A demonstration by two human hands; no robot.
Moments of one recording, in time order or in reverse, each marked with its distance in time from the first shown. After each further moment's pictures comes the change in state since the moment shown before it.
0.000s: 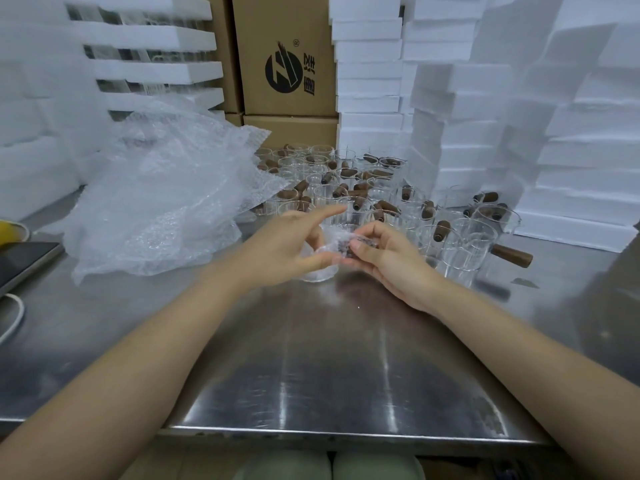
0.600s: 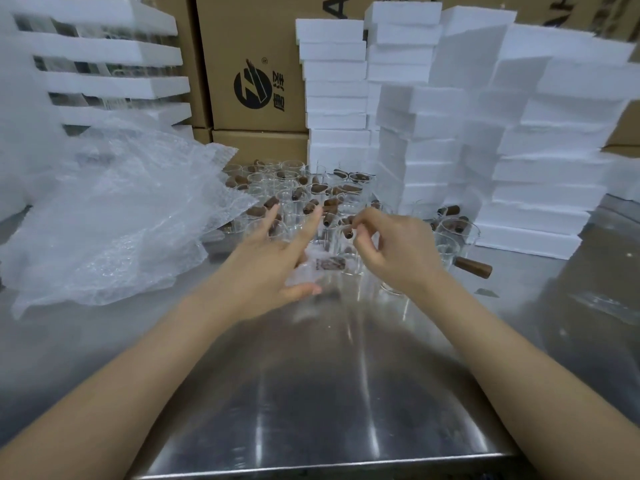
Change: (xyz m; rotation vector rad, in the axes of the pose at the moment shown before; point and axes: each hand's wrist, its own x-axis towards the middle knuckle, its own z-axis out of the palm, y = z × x) left_hand 0.001 0.013 0.012 0.407 0.009 0.111; right_hand -0.004 -0.037 -0.027 -1.279 0.356 -0.770
